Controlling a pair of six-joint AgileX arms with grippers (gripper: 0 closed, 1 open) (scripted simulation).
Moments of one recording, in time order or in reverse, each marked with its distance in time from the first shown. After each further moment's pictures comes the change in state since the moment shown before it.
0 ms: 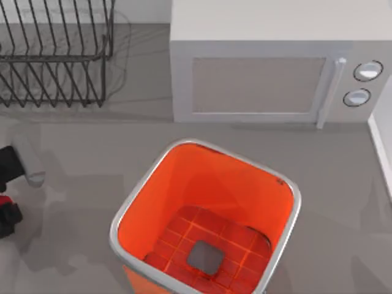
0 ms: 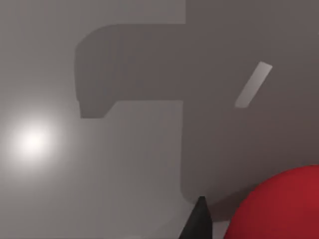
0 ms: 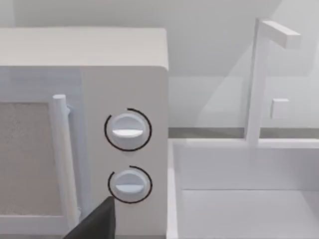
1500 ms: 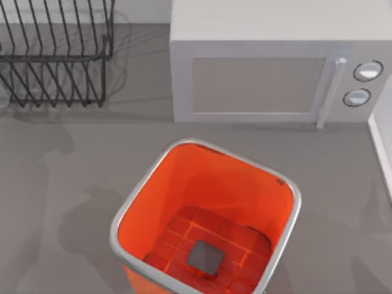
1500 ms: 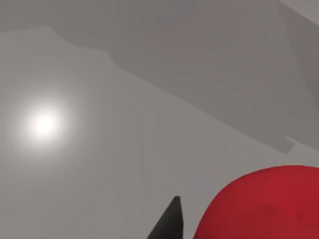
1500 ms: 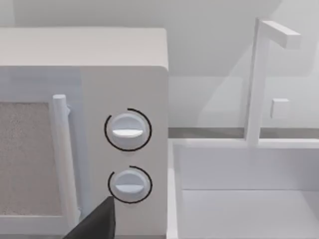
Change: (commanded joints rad) left arm -0.009 -0.200 0.435 -0.637 0.012 -0.022; right arm 0.000 0.000 0.000 0.000 0.000 0.000
